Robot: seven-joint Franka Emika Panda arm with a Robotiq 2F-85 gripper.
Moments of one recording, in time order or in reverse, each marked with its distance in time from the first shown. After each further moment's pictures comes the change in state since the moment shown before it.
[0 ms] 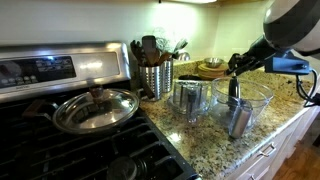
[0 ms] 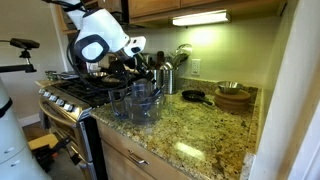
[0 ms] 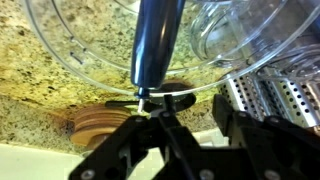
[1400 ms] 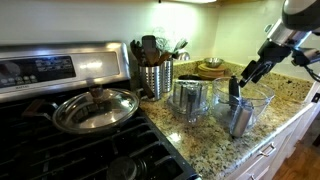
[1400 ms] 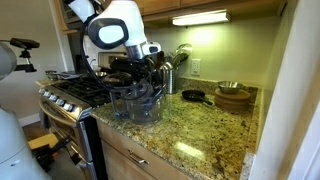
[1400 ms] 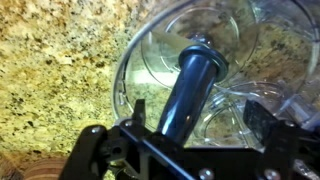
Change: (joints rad) arm -0.466 -0.146 0.172 0.030 -0.448 -0.665 -0.109
